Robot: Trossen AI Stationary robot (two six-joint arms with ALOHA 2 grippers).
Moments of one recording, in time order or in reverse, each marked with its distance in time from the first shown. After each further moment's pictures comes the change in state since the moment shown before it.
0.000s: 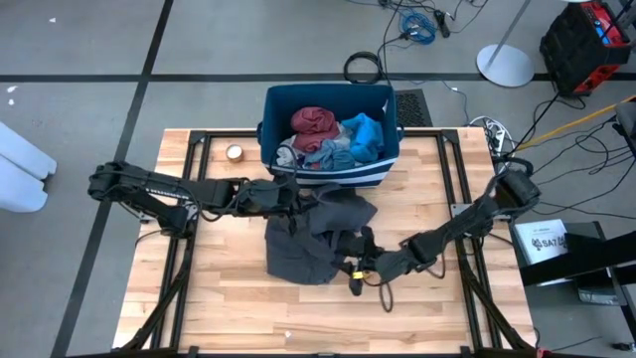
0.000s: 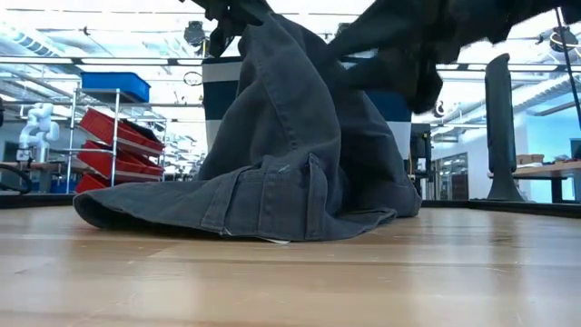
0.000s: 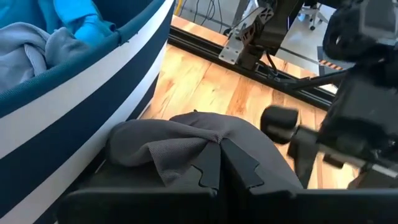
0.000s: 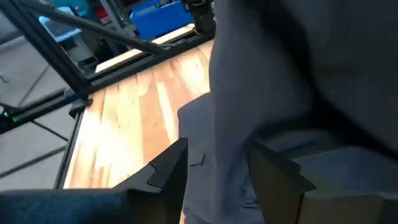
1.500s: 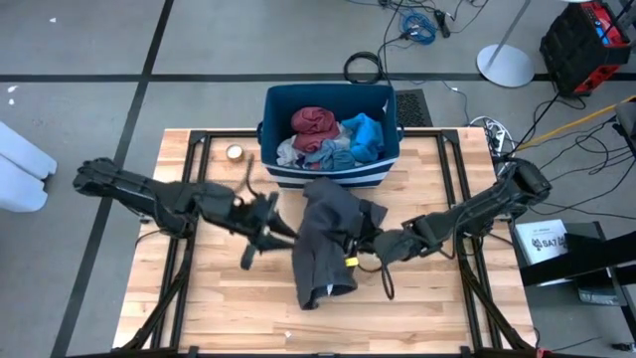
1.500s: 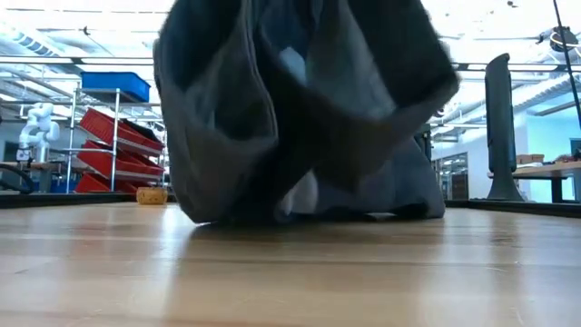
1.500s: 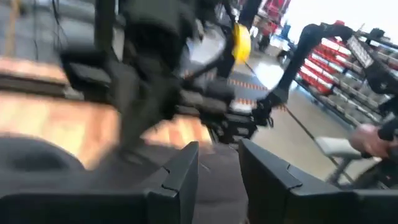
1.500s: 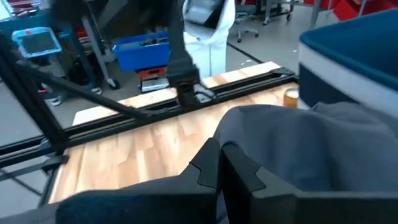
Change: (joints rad) left arm -0.183 -0.199 0.002 0.076 0.339 0.089; right arm -0.073 -0.123 0.335 -0.346 0.091 -0.258
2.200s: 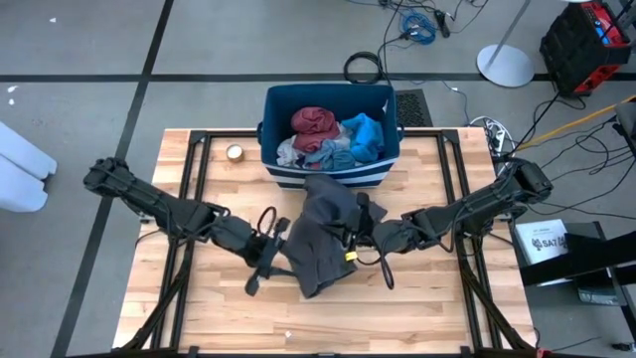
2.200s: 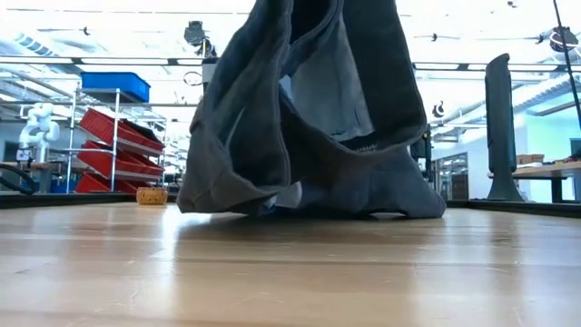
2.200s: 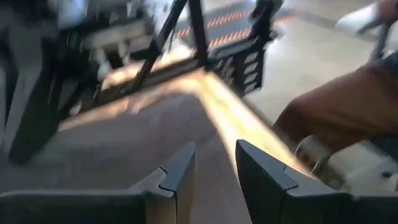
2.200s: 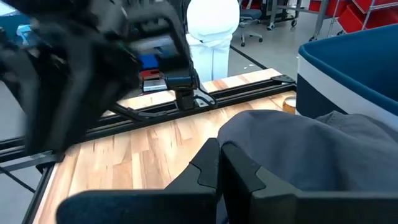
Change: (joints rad) left arm -0.127 0.127 -0.001 -0.064 -0.079 0.485; right arm -0.052 -0.015 0.000 0.016 -0.059 -0.074
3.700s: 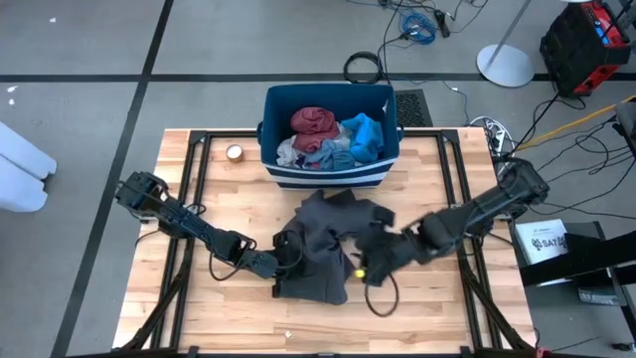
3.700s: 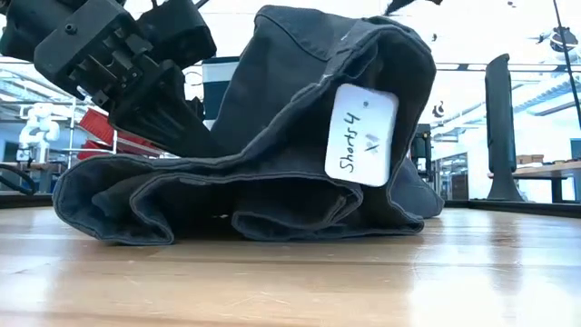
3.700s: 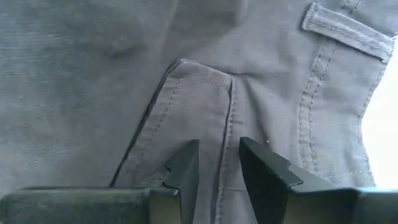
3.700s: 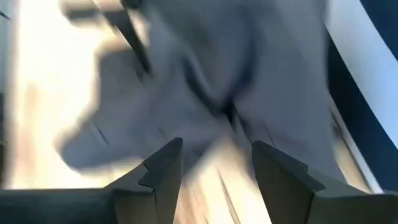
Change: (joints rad) left arm -0.051 0.368 -0.364 0.442 -0.305 -0.524; right arm 0.104 0.045 0.288 -0.963 -0.165 0.280
